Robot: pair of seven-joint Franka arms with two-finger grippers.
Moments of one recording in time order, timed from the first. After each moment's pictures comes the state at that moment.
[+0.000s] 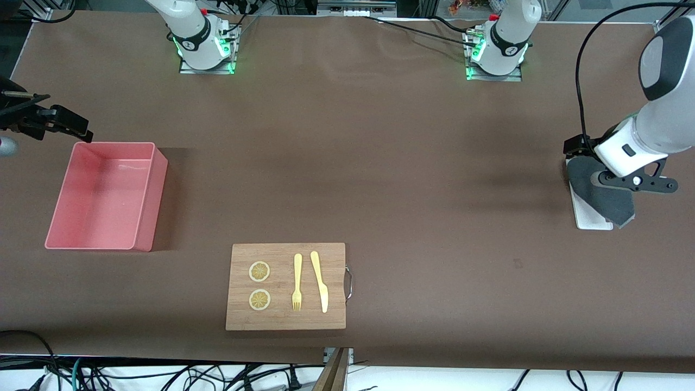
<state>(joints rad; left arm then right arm) 0.02 0.17 -0.04 -1.64 0.15 1.57 0.17 -0.03 0.09 0.03 -1.48 -0.01 1.51 0.05</state>
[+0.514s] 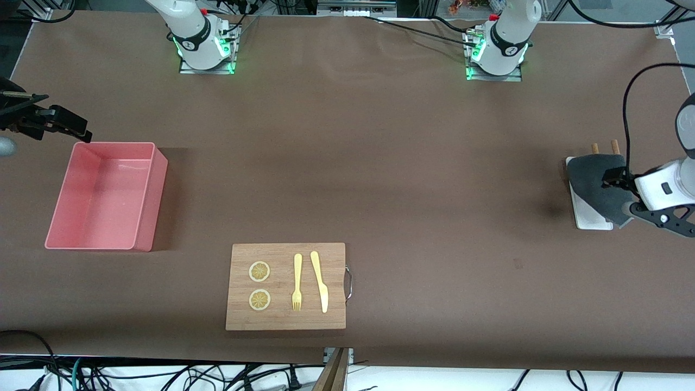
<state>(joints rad) 0.20 0.38 -0.03 -1.56 0.16 1.77 0.61 -0.03 0.09 0.03 -1.48 -0.01 1.51 0.05</state>
